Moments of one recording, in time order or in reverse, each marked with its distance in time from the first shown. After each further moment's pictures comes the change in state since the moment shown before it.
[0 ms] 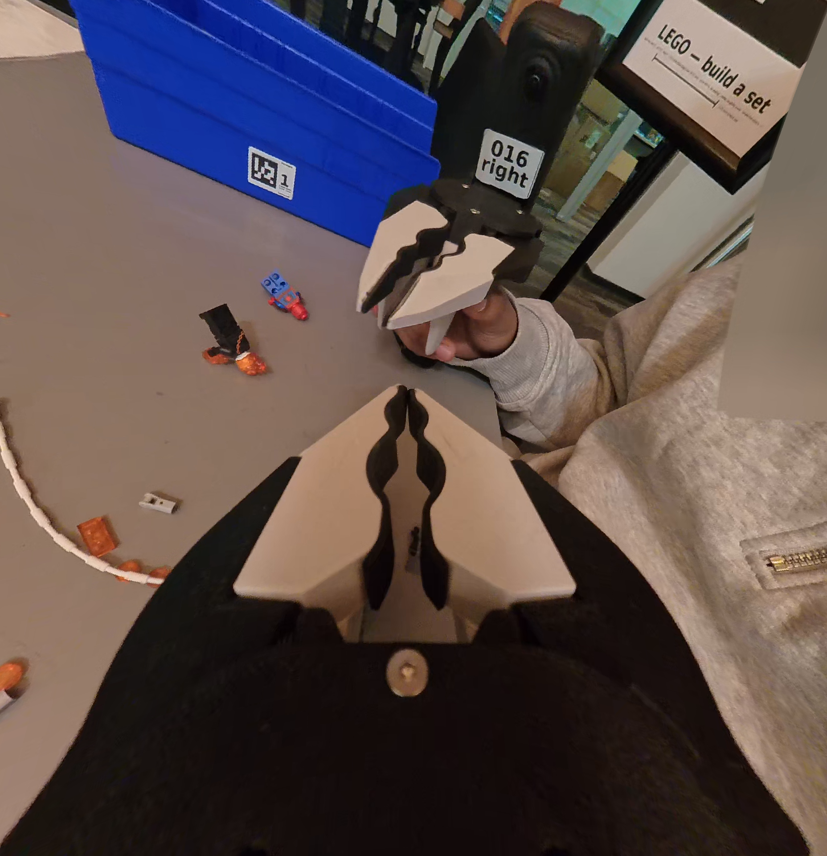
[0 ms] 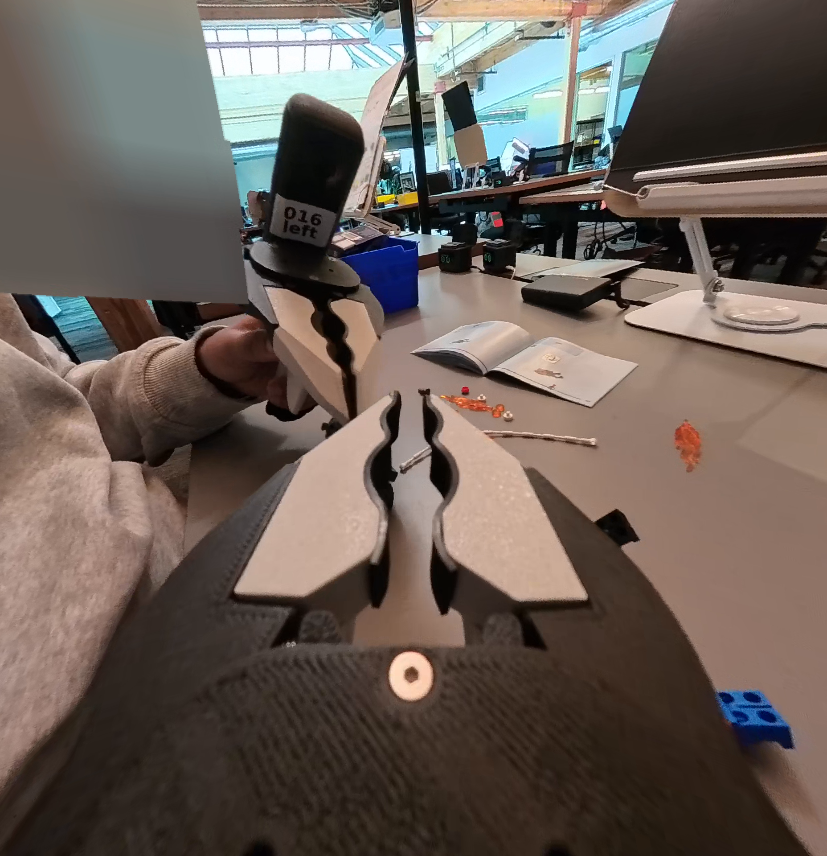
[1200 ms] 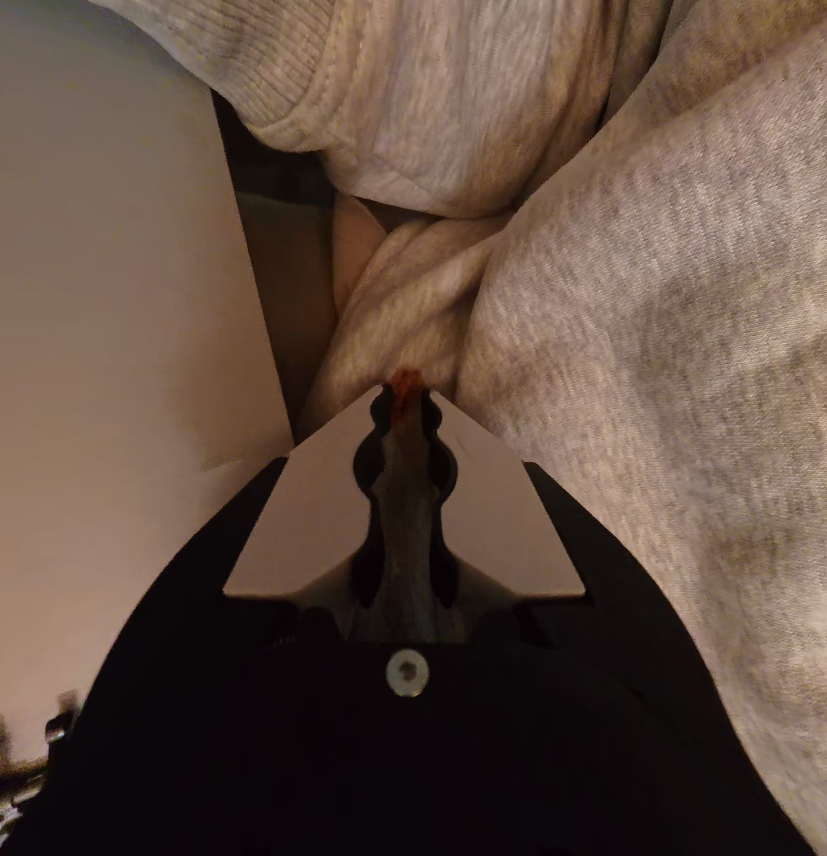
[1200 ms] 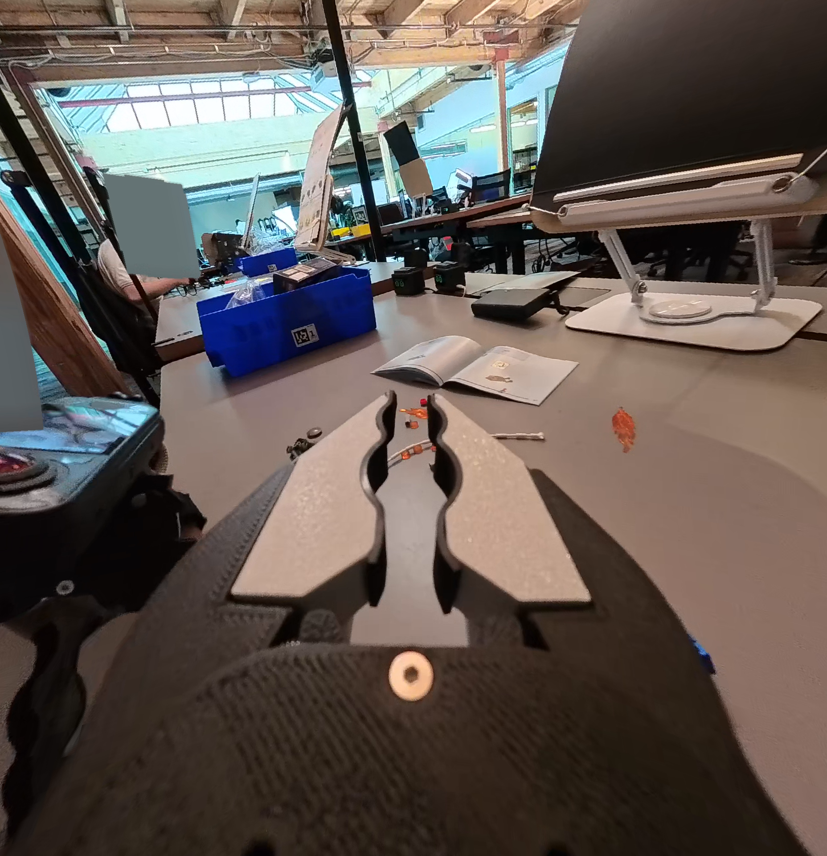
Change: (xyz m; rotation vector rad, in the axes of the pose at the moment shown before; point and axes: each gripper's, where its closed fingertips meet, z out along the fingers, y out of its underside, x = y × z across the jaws) left arm 0.113 0.155 0.081 -0.778 0.229 0.057; right arm 0.025 -0.008 -0.015 0.062 0.112 0.053
